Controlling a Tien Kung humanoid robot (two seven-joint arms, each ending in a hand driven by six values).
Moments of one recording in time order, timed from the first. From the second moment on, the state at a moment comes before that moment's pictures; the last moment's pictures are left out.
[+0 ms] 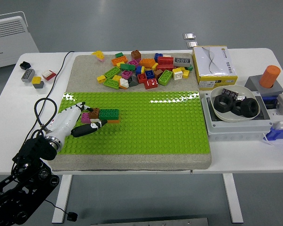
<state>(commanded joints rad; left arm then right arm) -0.29 0.26 -0.93 -1.34 2.00 0.14 0.32 0.08 -0.05 2.08 0.18 -2.20 0.02 -0.12</state>
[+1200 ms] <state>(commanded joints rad) -0.29 0.25 -0.92 -1.31 1.99 0.14 0.32 0.08 -0.05 2.07 0.18 -2.20 0.02 -0.12</state>
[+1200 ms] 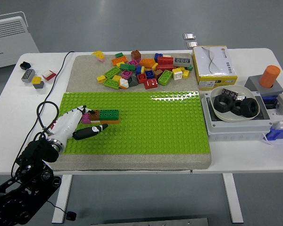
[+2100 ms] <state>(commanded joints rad) -0.17 0.23 -1.07 -1.47 1.91 0.22 0.26 0.06 -0.01 2.11 0.18 -2.25 0.02 -0.14</state>
